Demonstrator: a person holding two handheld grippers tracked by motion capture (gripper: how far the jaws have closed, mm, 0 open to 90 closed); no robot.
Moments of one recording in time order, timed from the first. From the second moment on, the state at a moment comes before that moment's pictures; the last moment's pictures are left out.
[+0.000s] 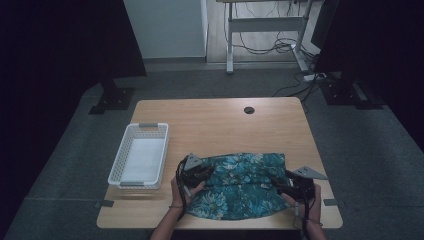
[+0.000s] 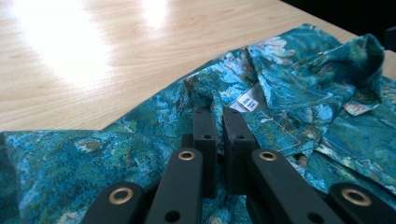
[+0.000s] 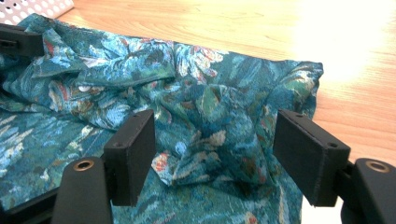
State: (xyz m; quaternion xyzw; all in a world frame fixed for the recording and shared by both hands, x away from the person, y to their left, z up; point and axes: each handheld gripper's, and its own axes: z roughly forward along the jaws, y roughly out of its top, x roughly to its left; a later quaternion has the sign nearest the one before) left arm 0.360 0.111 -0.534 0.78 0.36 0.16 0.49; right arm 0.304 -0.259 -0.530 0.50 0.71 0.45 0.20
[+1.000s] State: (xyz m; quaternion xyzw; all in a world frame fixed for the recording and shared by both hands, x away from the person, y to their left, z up) left arm 0.341 0.106 -0.527 0.78 0.33 0.21 0.49; right arm 0.323 -0.234 -0.520 0.48 0.74 0.43 0.19
